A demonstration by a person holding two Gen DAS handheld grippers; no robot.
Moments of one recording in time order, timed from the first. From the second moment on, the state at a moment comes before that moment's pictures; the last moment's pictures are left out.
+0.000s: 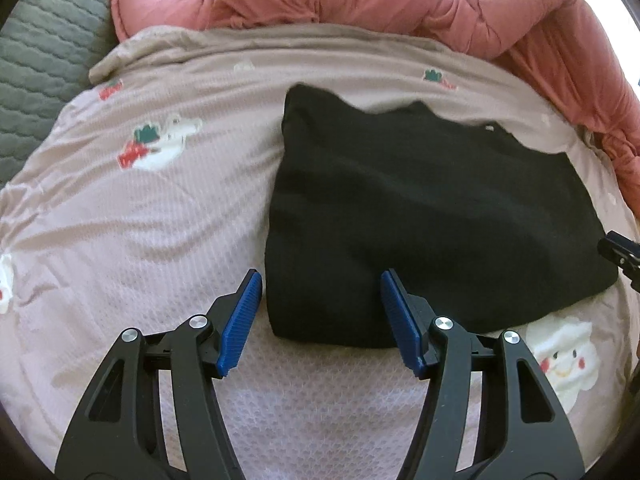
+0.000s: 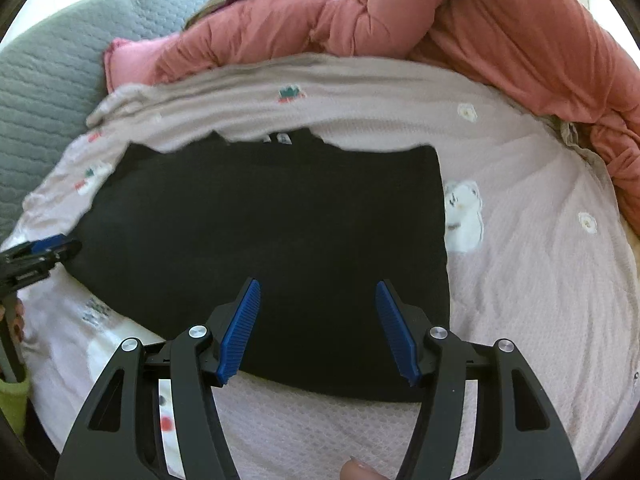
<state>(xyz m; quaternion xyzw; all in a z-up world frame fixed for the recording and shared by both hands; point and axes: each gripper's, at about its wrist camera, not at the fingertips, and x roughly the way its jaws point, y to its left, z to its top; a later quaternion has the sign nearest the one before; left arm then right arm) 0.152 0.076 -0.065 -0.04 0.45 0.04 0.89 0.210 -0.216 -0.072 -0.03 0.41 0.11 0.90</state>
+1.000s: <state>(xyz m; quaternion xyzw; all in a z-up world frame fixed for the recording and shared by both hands) 0.122 0.085 -0.050 -0.07 0.44 0.03 0.89 0.175 -0.225 -0.059 0.00 0.39 0.13 0.91</state>
